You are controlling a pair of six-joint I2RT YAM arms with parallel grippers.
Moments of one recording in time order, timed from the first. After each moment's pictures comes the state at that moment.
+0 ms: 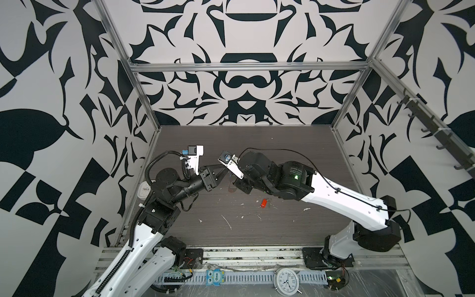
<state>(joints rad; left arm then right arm) -0.50 0.70 0.75 -0.03 0.57 -0.83 1.20 1.57 1.79 -0.91 0.37 -0.08</state>
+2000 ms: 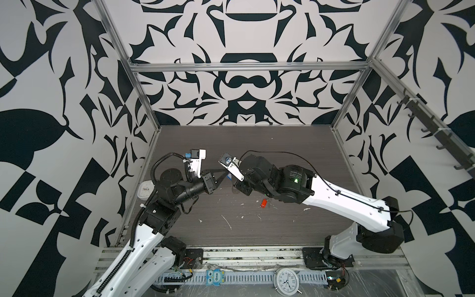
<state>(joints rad) -0.50 0.69 0.74 -0.13 0.54 -0.76 1.20 1.52 1.69 -0.83 0.38 -0.09</state>
